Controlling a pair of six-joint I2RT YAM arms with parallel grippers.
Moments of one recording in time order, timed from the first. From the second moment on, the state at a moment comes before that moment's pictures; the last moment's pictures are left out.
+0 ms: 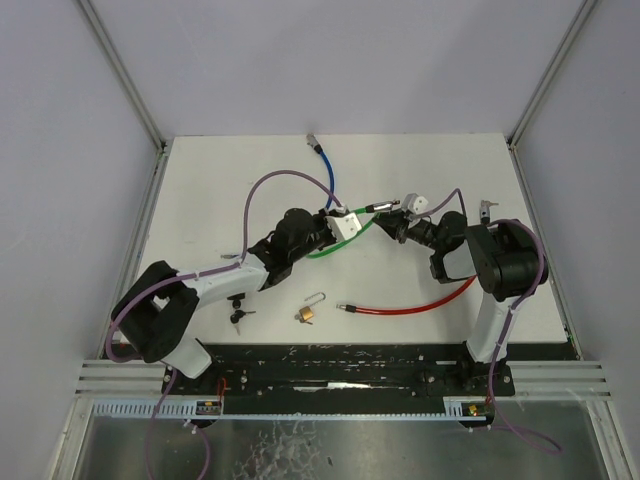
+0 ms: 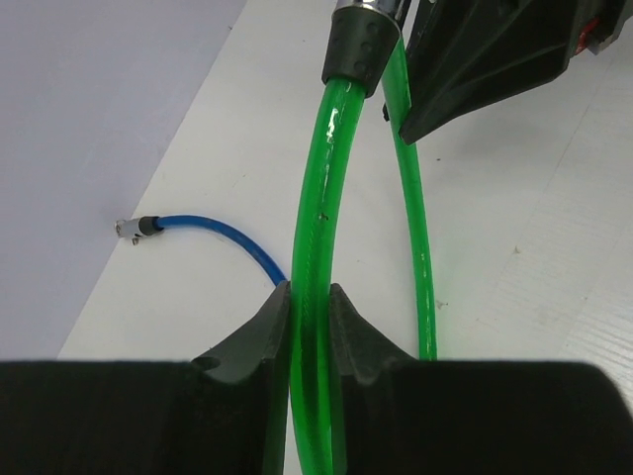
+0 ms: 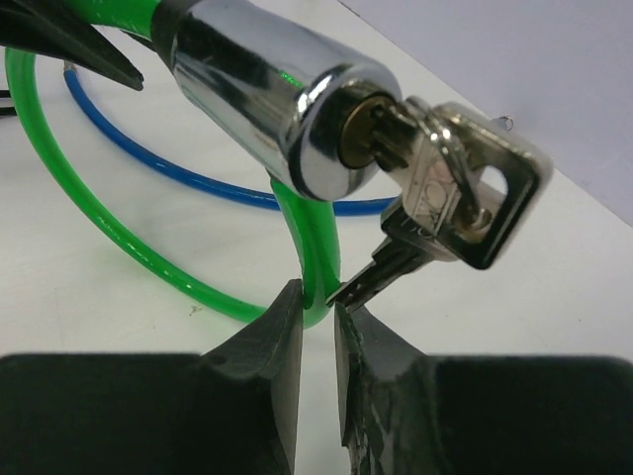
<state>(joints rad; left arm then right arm) -0.74 1.55 0.82 0.46 0.05 0.57 0.18 1.91 0.58 1.40 -0.90 -0.15</state>
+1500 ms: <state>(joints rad) -0.73 1.55 0.82 0.48 0.05 0.52 -0.10 1.41 0.81 -0.02 -1.18 -1.13</state>
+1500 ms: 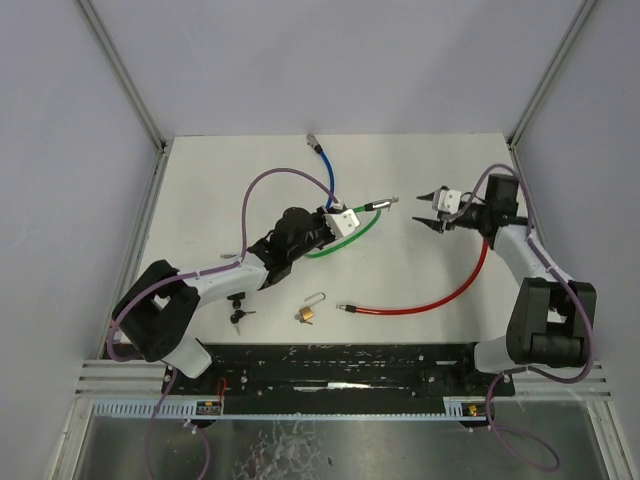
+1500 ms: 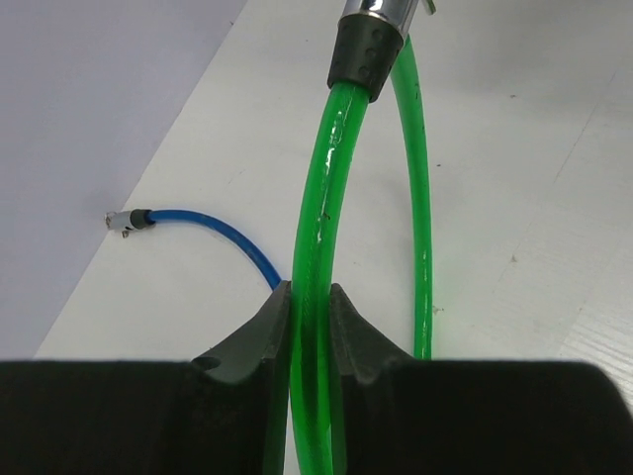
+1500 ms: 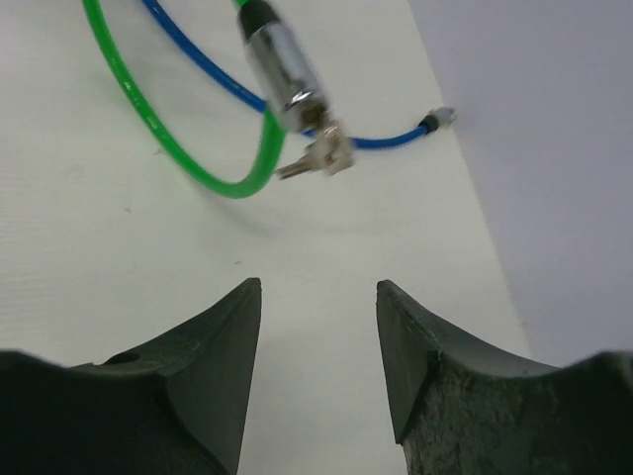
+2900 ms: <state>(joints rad) -0.72 1.56 0.82 0.47 0.12 0.54 0.04 1.76 1.51 -1.15 -1.13 -1.86</state>
